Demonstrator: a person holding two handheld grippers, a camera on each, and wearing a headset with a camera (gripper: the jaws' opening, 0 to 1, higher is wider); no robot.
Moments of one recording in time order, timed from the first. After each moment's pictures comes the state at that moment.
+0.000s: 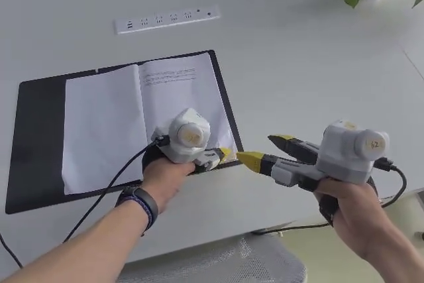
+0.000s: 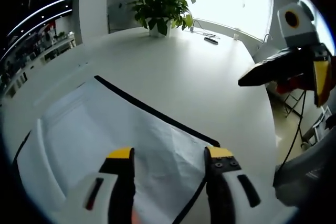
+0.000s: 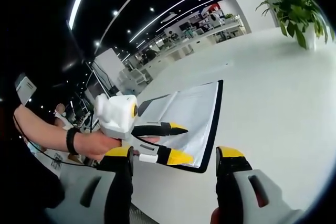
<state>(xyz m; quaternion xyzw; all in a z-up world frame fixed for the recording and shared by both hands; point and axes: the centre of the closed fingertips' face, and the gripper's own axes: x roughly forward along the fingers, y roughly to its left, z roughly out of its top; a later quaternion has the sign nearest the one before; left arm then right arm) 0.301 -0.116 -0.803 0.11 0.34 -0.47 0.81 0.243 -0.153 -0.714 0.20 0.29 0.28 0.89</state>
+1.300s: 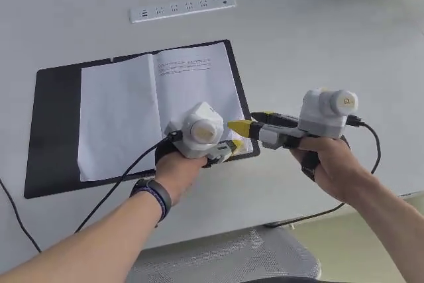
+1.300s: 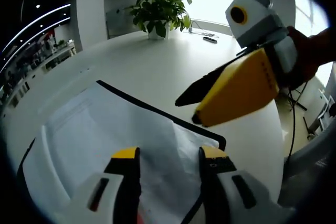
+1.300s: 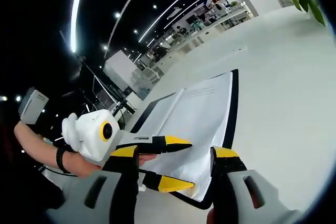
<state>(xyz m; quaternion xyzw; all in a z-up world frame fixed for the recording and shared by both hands) 0.308 -0.109 -0.807 0.15 0.31 -0.46 0.82 0.310 -0.118 -0.753 0.26 0.31 0.34 0.85</state>
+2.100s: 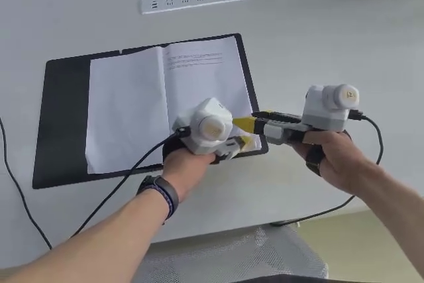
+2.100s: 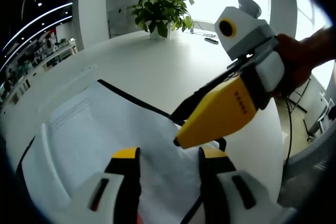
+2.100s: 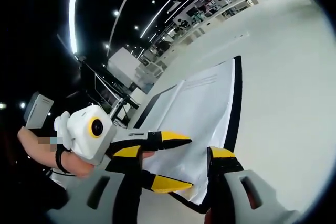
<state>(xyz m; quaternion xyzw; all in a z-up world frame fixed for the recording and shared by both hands) 0.307 -0.109 -0.807 0.15 0.31 -0.46 0.82 0.310 -0.107 -0.767 0.28 0.33 0.36 0.83</state>
